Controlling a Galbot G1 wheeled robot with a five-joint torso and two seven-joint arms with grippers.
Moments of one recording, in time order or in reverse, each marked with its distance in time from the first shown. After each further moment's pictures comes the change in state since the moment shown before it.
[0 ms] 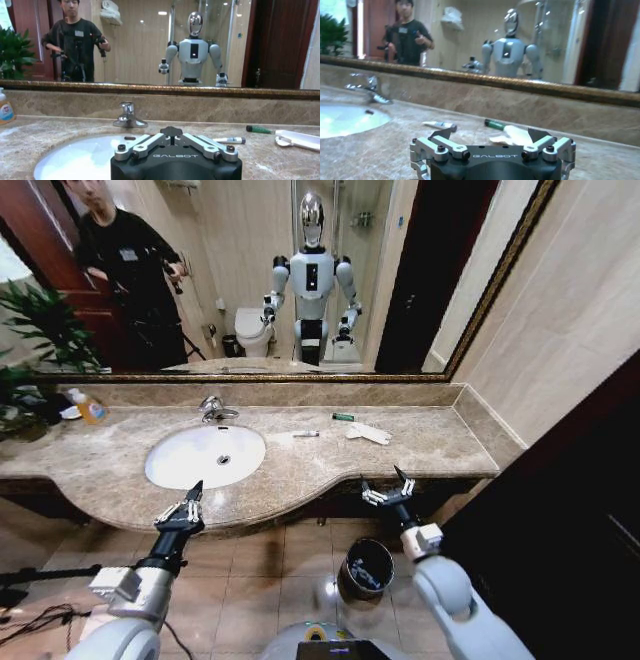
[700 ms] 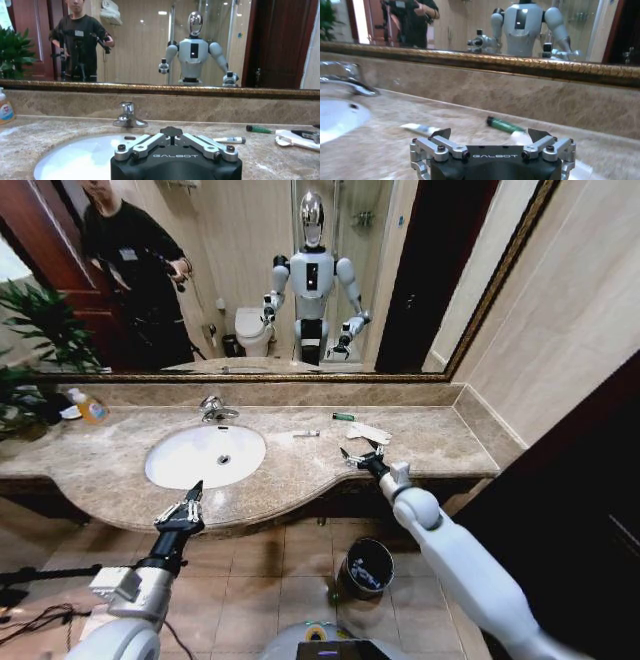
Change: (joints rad) left arm 0.000 0.000 0.000 0.000 0.000 0.000 0.000; right arm 0.603 -0.123 -0.286 -0.353 0.316 -0.225 0.028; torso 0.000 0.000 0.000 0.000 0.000
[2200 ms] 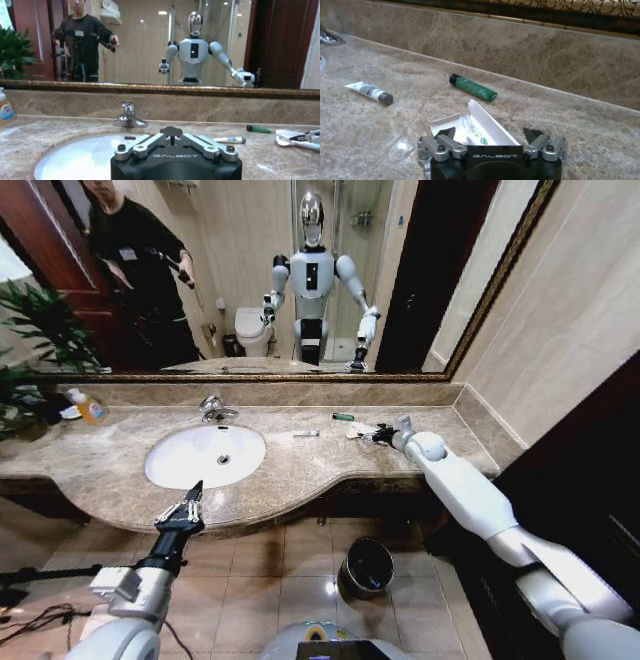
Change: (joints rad) left arm 0.000 0.000 0.000 0.000 0.000 0.000 0.000; right arm 0.367 -0.021 -0.100 -0.427 0.045 -0.267 -0.312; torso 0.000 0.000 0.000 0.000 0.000
